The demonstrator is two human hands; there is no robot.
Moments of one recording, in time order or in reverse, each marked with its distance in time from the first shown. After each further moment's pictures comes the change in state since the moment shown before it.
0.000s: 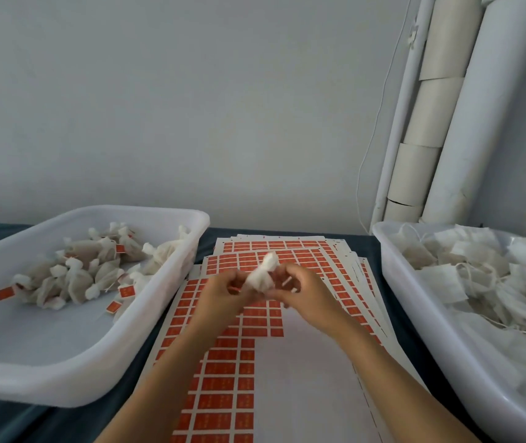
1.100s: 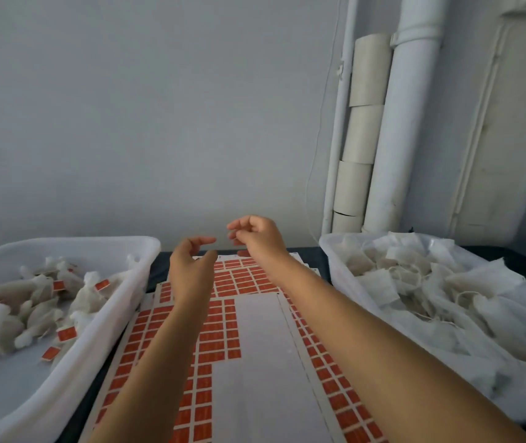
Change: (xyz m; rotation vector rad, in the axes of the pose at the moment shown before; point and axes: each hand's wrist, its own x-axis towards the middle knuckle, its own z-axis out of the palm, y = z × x) left_hand 0.034 0.076 0.008 -0.366 0.397 -0.059; right_hand 0.060 -0.075 -0.040 0.162 0.306 0.119
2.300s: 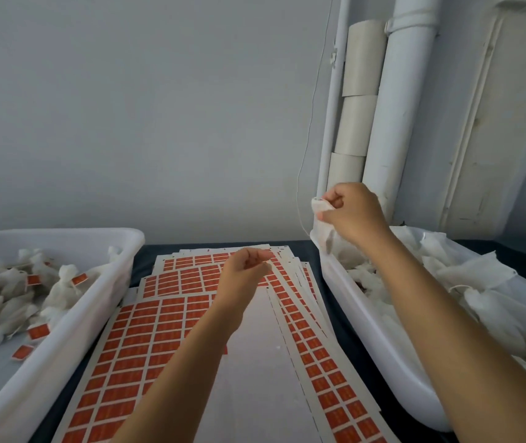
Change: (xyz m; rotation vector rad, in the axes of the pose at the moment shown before) left_hand -0.040 -0.009 0.061 -0.024 -0.547 -0.103; right_hand -0.020 -0.011 -0.140 -0.620 0.345 -0.044
